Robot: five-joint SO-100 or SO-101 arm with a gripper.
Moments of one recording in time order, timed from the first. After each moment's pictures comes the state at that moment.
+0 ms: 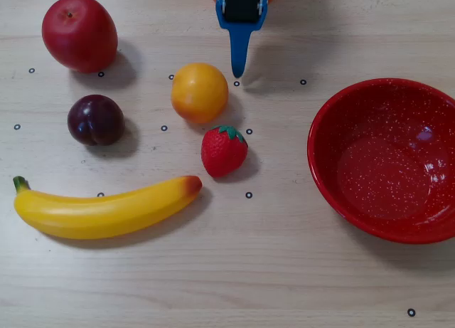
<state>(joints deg) -1.3 164.4 165.7 55.5 6.0</state>
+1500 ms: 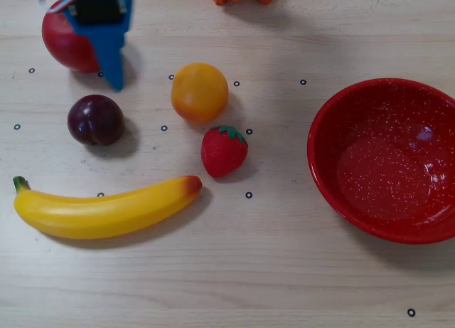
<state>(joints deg) -34.9 75.4 61.6 102.7 46.3</state>
